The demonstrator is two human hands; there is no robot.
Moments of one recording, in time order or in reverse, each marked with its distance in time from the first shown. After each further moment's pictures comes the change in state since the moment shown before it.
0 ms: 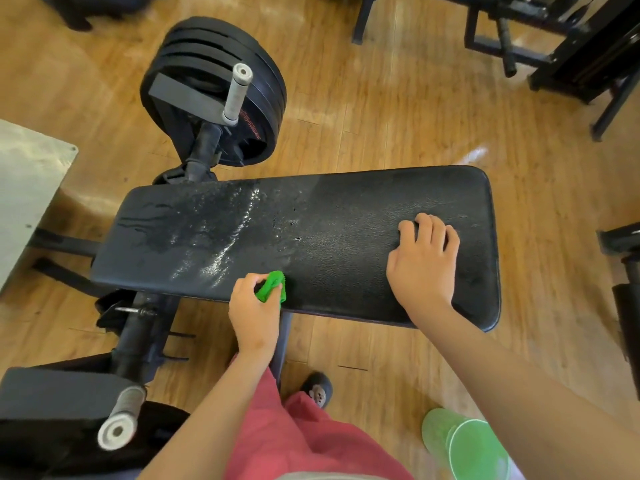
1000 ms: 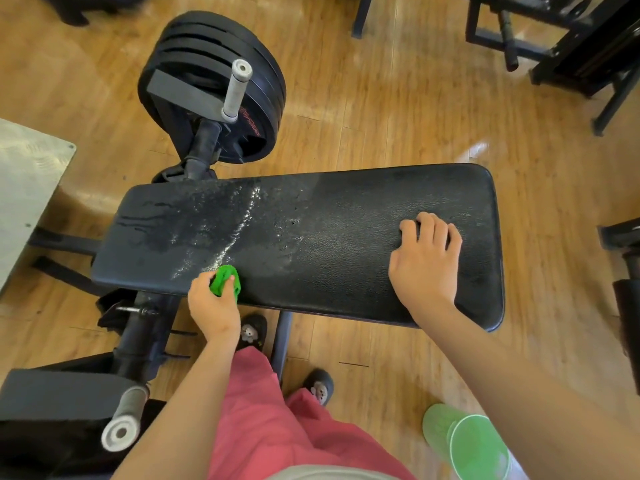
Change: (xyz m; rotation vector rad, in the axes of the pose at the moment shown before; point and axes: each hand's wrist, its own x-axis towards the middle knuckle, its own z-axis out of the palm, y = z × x) left_hand 0.044 -0.058 -0.017 0.010 0.217 -0.137; right_hand 0.001 0.000 0.001 0.010 0.007 -0.006
